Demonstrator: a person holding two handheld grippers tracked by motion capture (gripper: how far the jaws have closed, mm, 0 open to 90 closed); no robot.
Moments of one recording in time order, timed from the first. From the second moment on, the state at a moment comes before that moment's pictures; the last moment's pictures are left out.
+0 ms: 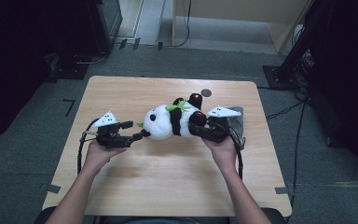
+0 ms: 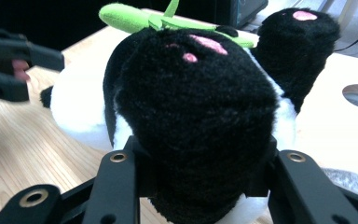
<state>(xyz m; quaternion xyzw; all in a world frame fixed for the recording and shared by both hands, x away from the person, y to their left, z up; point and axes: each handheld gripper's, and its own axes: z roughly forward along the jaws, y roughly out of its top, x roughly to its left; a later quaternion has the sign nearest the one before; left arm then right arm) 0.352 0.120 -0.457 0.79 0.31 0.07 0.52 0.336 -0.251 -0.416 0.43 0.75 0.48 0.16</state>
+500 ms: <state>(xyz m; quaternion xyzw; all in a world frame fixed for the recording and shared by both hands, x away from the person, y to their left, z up) 0.348 0.107 -0.460 0.80 0.28 0.09 0.52 0.328 -0.246 -0.402 0.42 0.73 0.52 0.09</state>
